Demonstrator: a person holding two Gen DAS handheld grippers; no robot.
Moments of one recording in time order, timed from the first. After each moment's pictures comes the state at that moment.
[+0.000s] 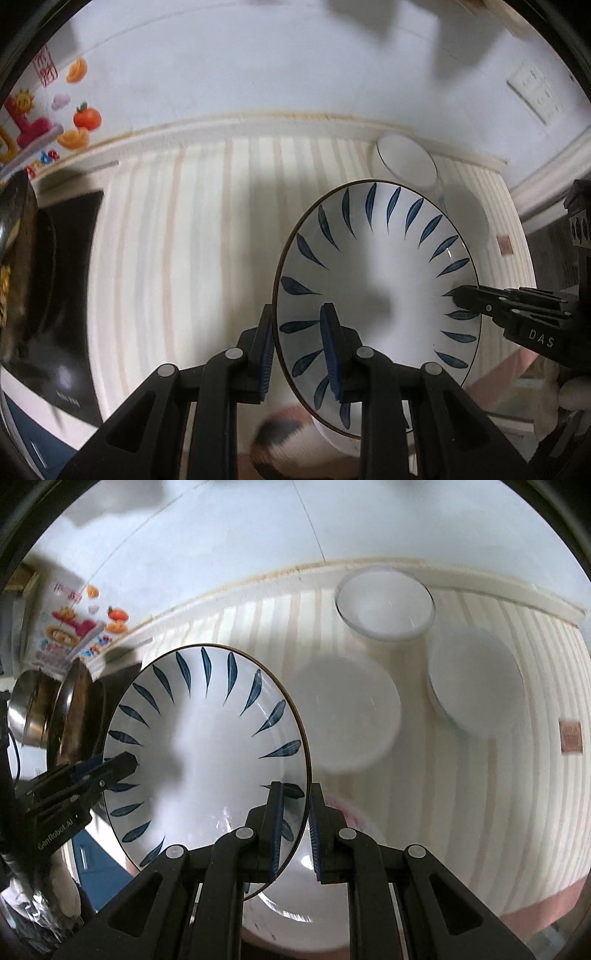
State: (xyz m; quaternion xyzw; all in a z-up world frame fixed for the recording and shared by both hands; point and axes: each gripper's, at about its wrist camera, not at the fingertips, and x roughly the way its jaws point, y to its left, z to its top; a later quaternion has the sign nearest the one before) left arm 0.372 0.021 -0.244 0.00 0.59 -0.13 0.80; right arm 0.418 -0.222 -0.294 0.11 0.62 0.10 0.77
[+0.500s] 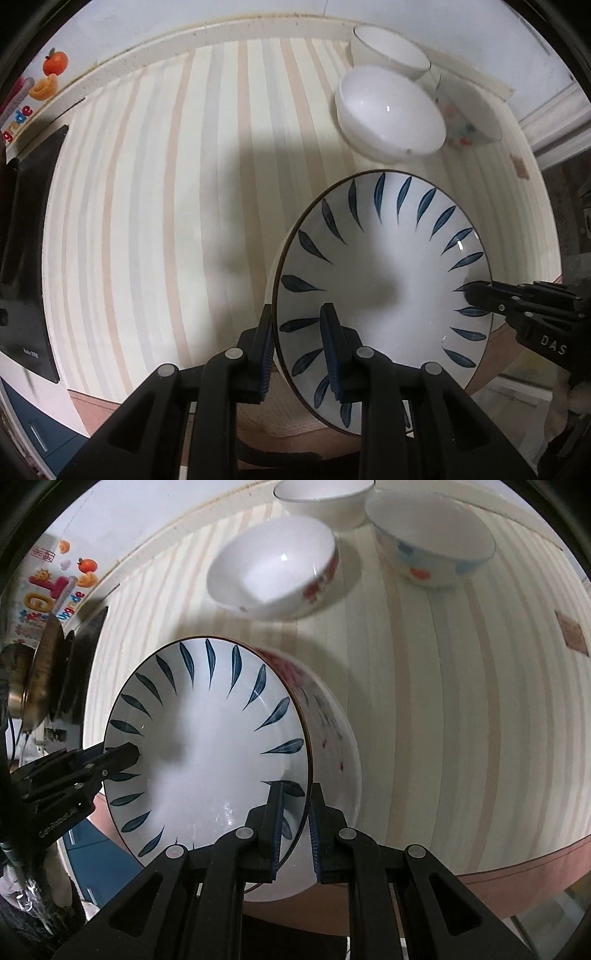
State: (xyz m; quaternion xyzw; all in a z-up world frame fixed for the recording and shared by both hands) left arm 0.314 -0.024 -0.322 0.03 0.66 -0.13 0.74; right arm 0.334 -0.254 -0.382 0.11 0.67 0.09 0.73
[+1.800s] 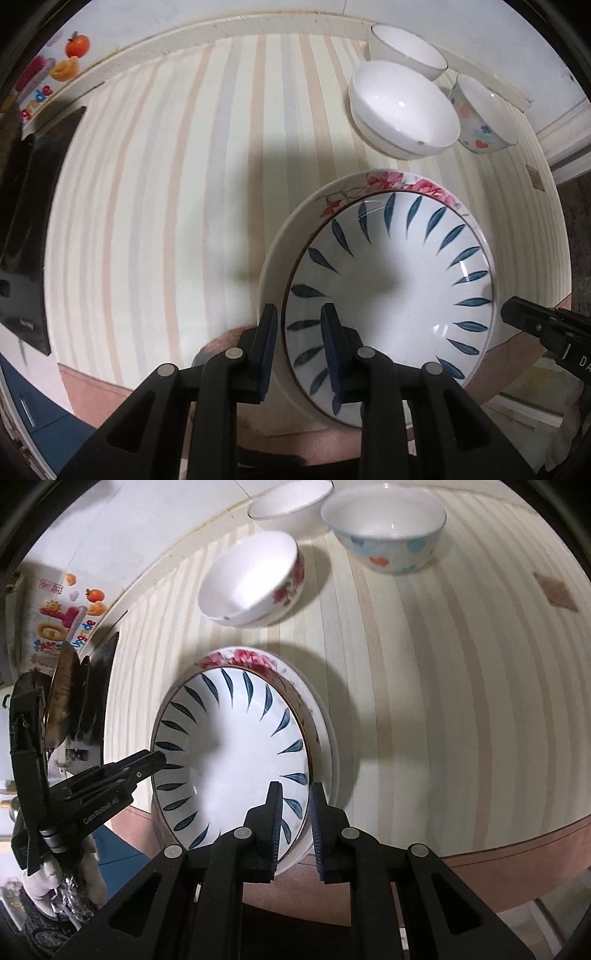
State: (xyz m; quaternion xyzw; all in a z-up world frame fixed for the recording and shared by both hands) left arm 0.304 -0.031 -0.318 0.01 0.65 -0.09 0.76; right arm 0.320 -0.286 -0.369 0.16 0.64 0.09 0.74
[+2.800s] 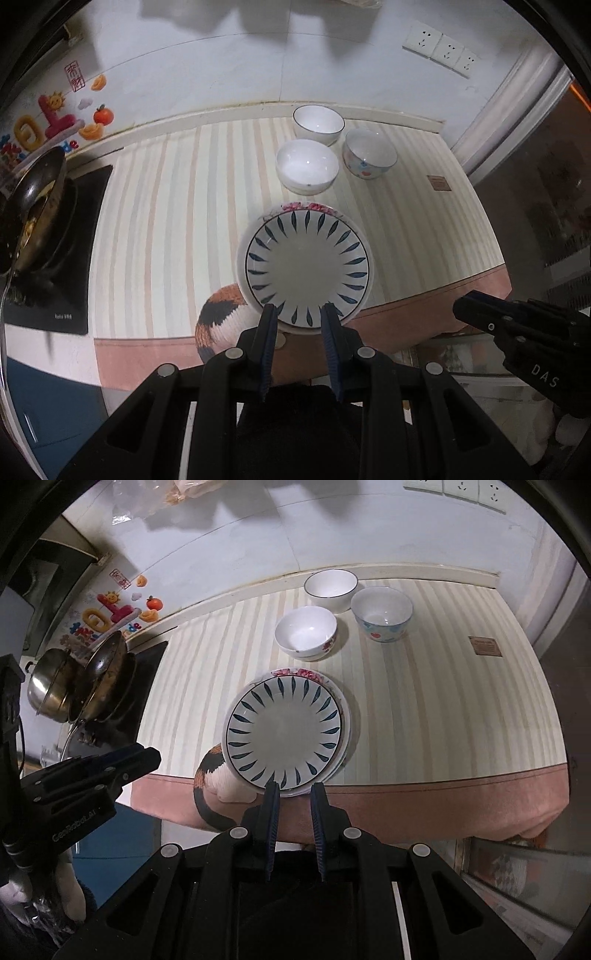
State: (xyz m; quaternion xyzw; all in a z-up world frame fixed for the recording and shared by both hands) left arm 0.194 -0.031 -0.162 0.02 0.56 -0.16 0.81; right arm 0.182 -0.258 -0.202 0.11 0.56 0.07 0.82
